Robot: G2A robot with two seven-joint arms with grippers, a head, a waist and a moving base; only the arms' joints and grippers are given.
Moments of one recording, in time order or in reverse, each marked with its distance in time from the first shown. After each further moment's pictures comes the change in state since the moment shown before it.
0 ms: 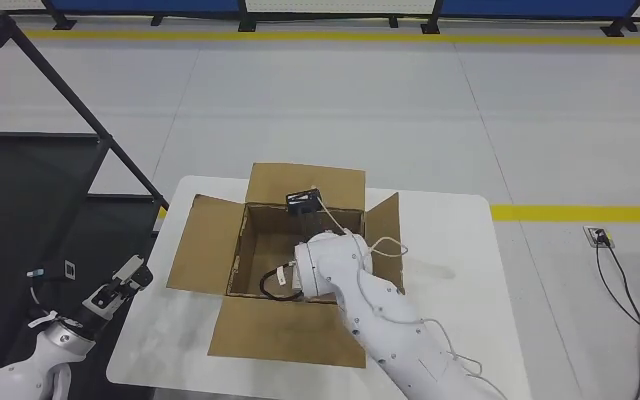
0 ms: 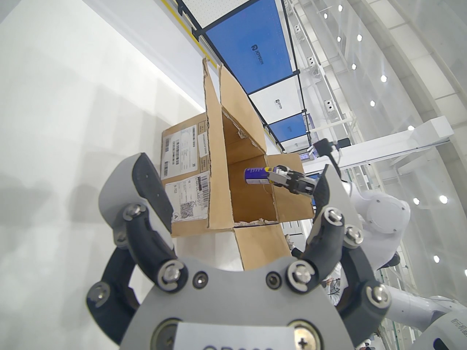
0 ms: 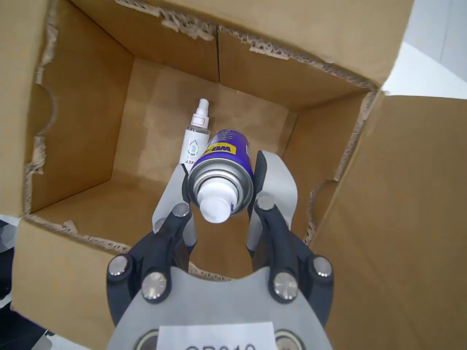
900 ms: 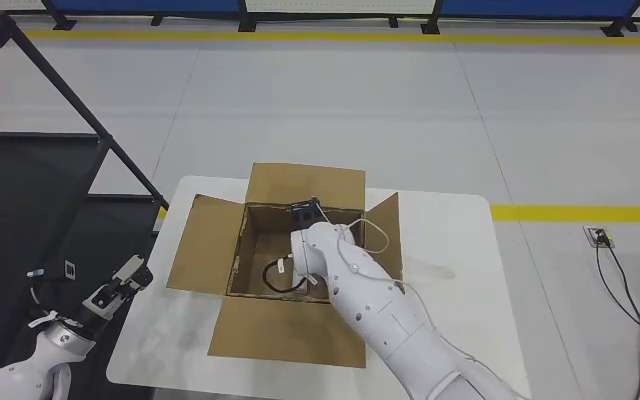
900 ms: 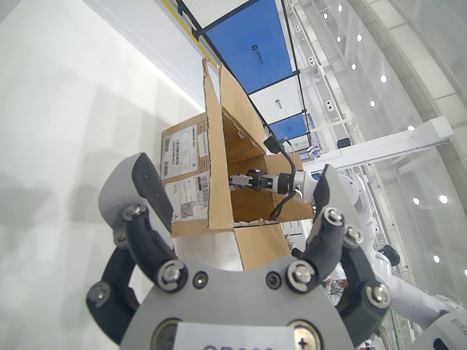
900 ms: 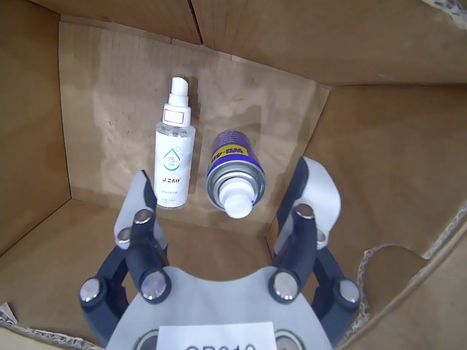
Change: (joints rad) left arm 0.000 0.000 0.000 0.000 0.000 0.000 0.000; right arm 0.138 -0.091 0.003 0.435 0.169 -0.015 -0.174
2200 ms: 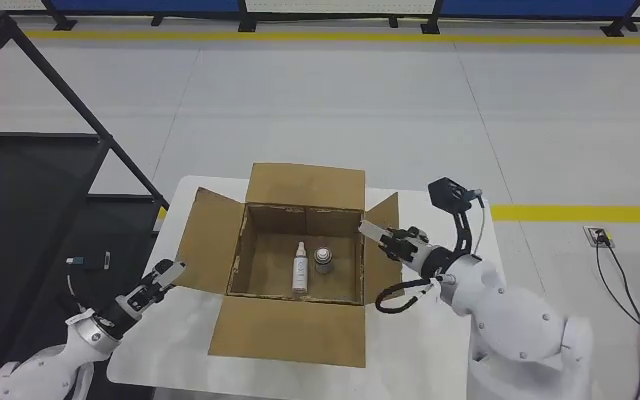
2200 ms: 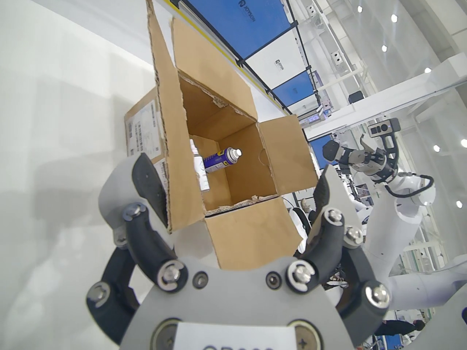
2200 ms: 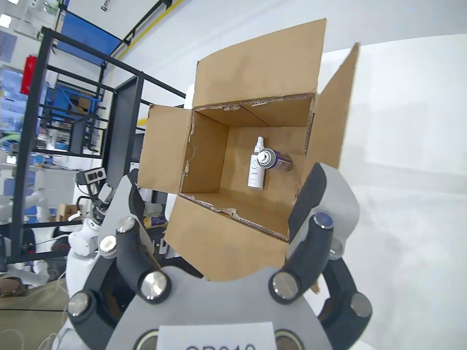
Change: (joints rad) left arm 0.028 0.012 0.090 -0.193 0.115 -0.006 -0.002; right arm -0.668 0.145 0.689 -1.351 0.266 -0.169 0.152
